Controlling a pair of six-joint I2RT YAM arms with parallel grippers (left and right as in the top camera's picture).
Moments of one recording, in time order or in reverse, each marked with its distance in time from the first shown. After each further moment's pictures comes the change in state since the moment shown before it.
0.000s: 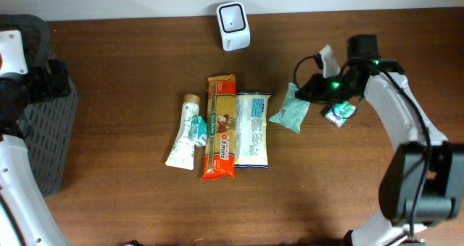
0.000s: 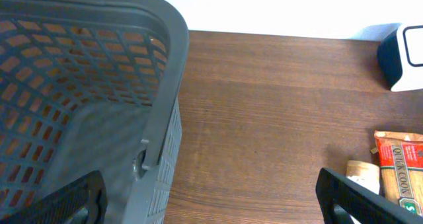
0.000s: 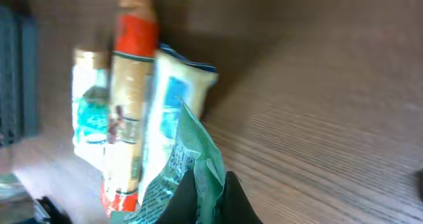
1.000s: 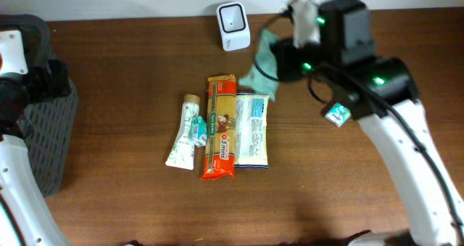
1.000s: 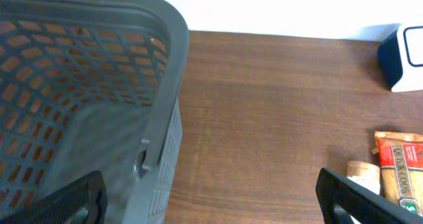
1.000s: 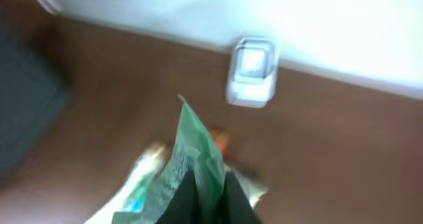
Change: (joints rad) left arm 0.000 0.000 0.000 0.001 0.000 0.000; right arm 0.423 -0.242 0.428 -0.015 0.587 0.099
